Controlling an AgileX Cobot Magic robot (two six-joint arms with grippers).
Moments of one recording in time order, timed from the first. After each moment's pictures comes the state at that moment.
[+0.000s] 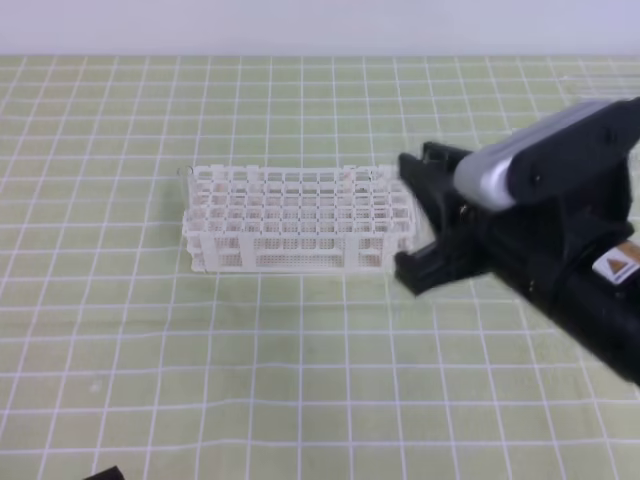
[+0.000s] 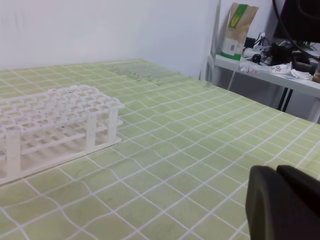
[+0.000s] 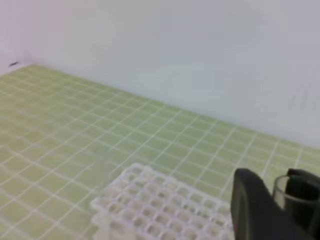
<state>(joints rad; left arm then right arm) -0.98 0.02 0.01 0.21 0.10 -0.30 0.88 1.20 -0.74 0.73 -0.46 -0.65</state>
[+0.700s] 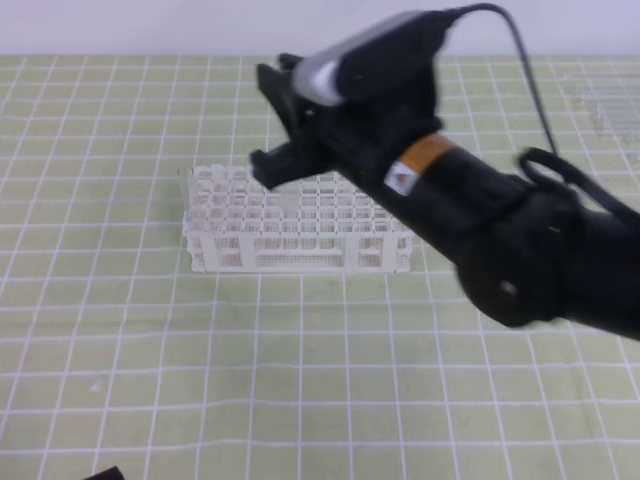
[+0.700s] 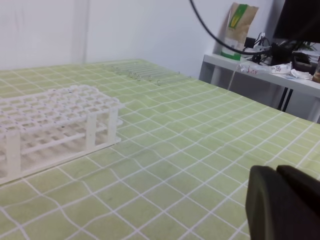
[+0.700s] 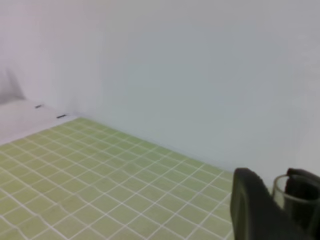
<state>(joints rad) -0.98 0.02 0.01 0.21 0.09 -0.30 0.78 1.60 -1.08 0.09 -0.51 -0.06</state>
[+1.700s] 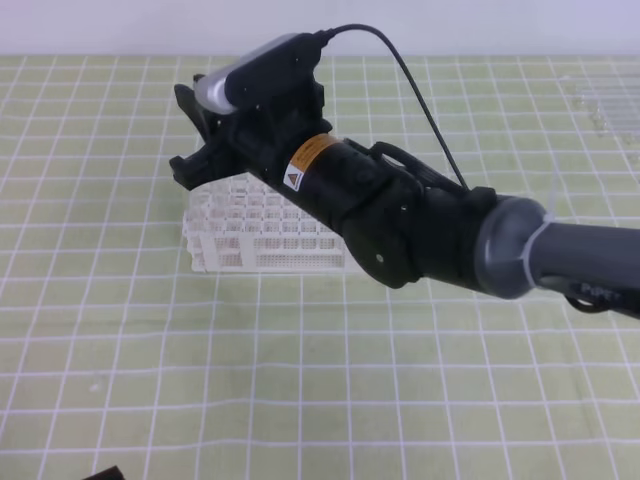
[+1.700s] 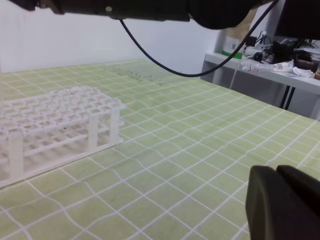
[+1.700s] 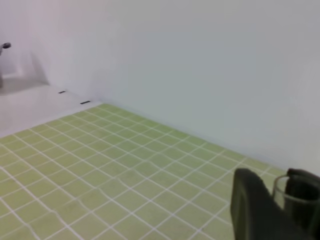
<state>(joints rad) -0.98 0.02 0.01 0.23 0.09 -0.30 0.79 1.96 -1.42 -0.06 -0.50 0.09</state>
